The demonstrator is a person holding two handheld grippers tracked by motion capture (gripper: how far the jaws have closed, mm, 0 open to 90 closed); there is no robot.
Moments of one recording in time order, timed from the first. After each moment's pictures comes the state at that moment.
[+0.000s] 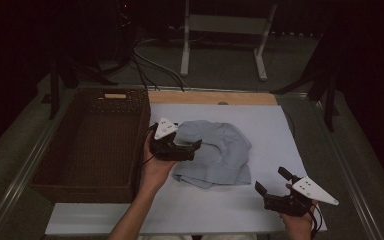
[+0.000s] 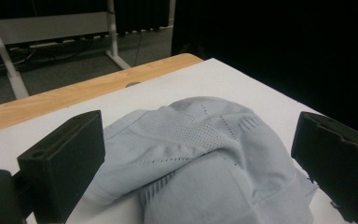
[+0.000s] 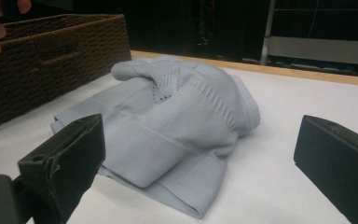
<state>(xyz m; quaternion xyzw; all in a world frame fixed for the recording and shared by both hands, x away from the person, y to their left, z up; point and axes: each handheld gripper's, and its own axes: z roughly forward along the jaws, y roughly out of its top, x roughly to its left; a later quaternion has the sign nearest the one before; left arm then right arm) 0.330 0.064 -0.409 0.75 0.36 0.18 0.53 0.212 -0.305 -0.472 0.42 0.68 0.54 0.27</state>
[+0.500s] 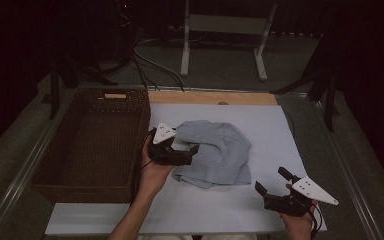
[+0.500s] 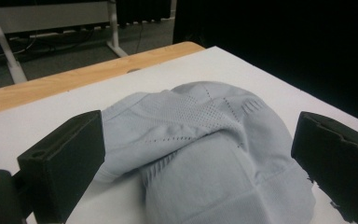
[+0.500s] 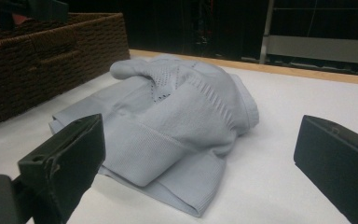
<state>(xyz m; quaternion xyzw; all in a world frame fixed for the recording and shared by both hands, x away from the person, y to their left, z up) 0.325 0.068 -0.422 0.75 0.37 0.17 0.52 0.213 -0.305 -0.472 0.42 0.68 0.53 0.27</state>
